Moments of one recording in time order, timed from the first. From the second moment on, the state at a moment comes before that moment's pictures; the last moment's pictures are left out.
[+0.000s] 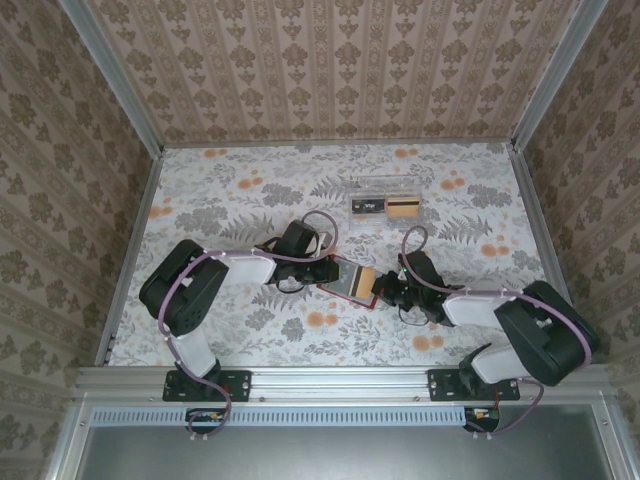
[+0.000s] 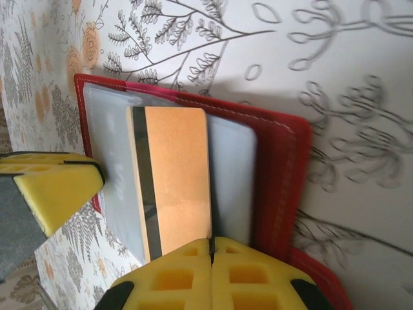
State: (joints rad) left arm -0.72 1.76 0.83 0.03 0.46 -0.64; right arm 0.50 1.36 0.32 0.28 -0.28 1.04
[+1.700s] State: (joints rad) left arm -0.67 0.62 0.44 -0.28 0.17 -0.64; right arm 0.53 1.45 1.21 -0.65 0.30 -0.63
